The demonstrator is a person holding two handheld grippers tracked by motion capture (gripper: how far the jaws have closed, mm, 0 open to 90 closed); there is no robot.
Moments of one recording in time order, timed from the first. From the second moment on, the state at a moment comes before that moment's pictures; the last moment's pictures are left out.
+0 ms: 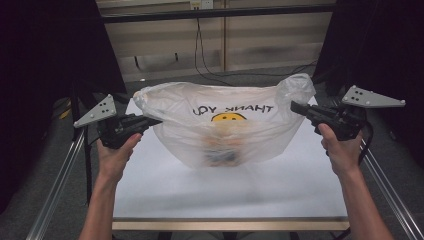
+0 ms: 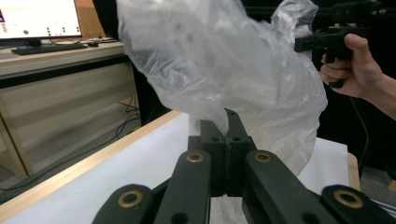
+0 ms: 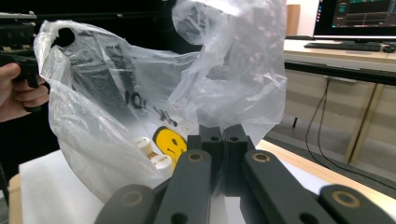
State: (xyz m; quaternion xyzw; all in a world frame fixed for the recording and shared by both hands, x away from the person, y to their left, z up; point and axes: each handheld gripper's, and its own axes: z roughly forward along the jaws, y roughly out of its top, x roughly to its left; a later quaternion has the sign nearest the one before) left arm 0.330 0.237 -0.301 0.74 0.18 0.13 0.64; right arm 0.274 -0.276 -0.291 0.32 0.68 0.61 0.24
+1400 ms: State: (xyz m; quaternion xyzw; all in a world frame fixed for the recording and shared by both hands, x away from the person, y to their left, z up) left arm 0.344 0.222 -0.379 0.85 0.21 0.13 0.47; right arm 0.305 -0.269 -0.360 0.36 0.74 0.55 0.17
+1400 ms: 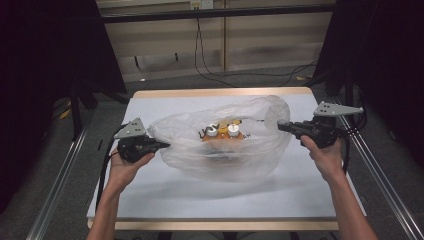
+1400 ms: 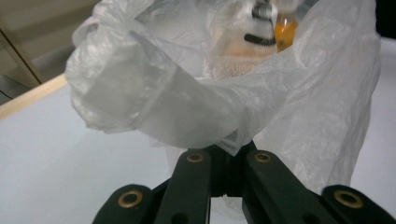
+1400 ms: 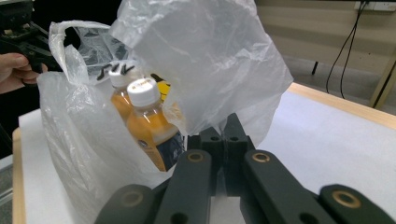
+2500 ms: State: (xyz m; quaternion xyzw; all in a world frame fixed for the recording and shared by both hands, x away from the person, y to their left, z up) left arm 0.363 0.226 -0.429 0.88 0.23 0.09 0.40; right arm 0.325 -0.254 -0.417 0.37 0.82 0.42 0.12
